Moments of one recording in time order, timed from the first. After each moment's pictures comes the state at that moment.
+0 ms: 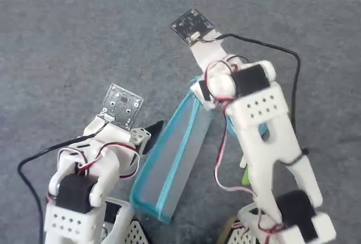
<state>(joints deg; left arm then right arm) 7.6 -74.6 54.5 73.3 -8.3 -26.1 -11.2 -3.2 84.0 17.6</state>
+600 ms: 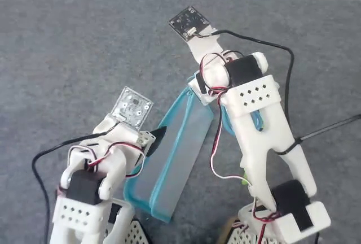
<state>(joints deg) 8.2 -74.6 63.5 68.2 -10.6 -25.8 -7.5 -6.1 84.0 17.6</state>
